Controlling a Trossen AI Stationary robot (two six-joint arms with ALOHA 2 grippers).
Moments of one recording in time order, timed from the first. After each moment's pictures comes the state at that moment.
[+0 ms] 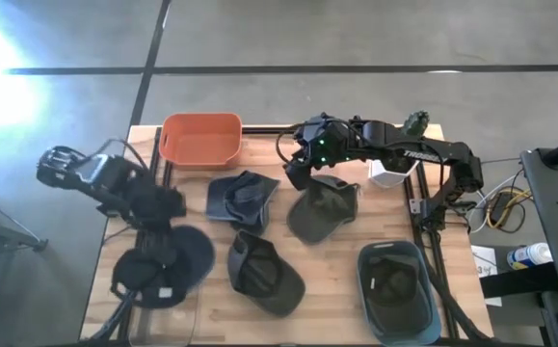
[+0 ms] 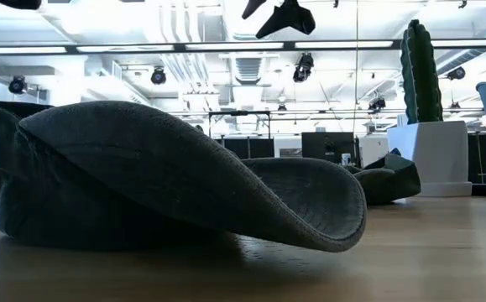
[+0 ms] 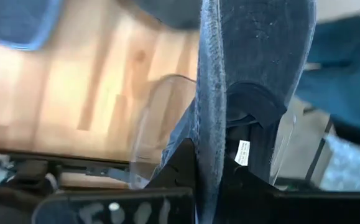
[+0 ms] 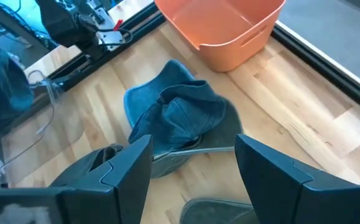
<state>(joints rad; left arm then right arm) -0.37 1.06 1.37 -1.51 0.25 -0.70 -0.13 1.67 1.81 -0.89 0.08 0.51</state>
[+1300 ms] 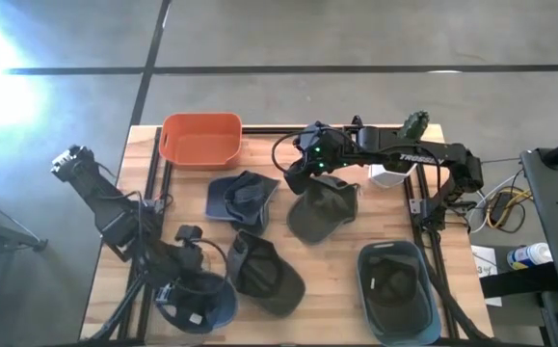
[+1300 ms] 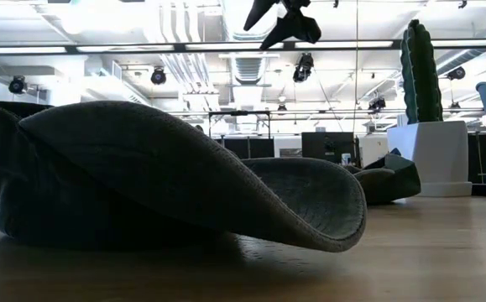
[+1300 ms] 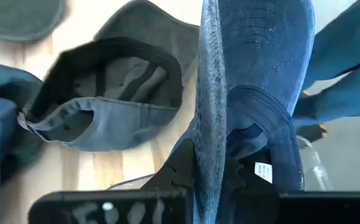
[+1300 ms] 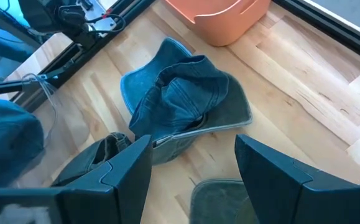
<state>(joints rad) -0.77 1.17 1.19 -0.92 -0.21 -0.56 -0.12 1.67 1.74 -0.88 0.07 0.63</state>
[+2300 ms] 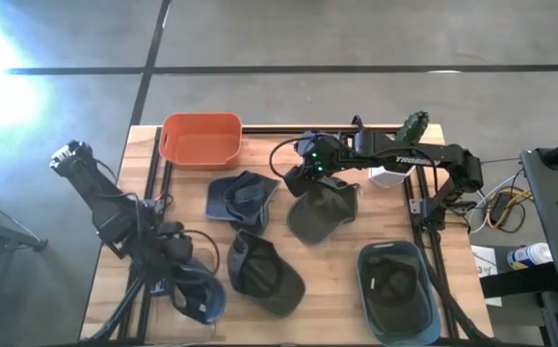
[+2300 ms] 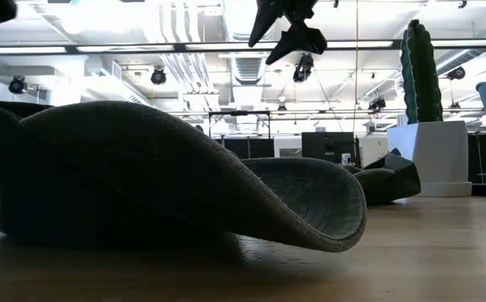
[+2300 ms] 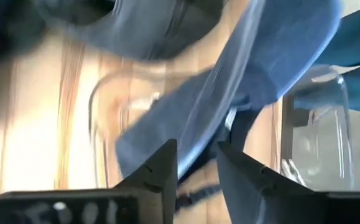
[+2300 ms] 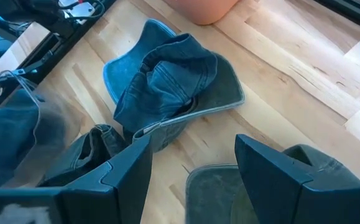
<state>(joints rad) -0.81 1.08 1.06 -1.07 -0.12 -0.89 -0.12 1.67 1.67 -0.88 0.08 0.69</state>
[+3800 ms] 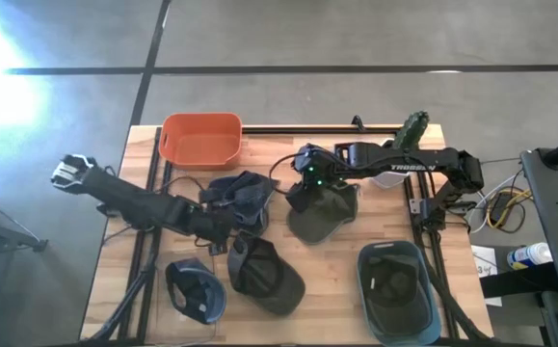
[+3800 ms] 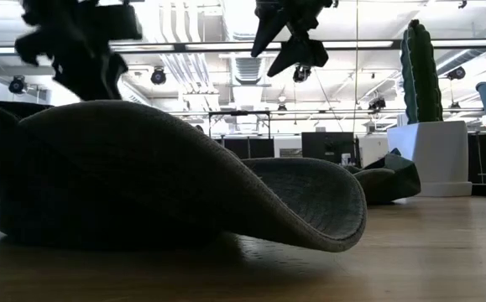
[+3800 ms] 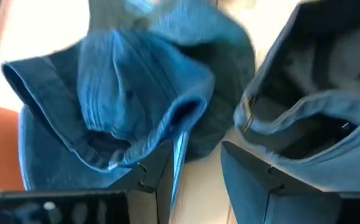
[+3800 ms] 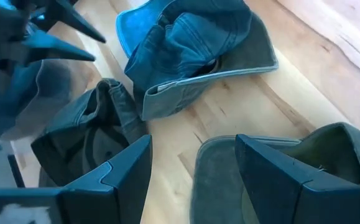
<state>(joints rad) -0.32 1.27 0.88 -0.76 -0.42 -0.36 -0.08 1.67 1.56 -0.82 -0.03 0.64</state>
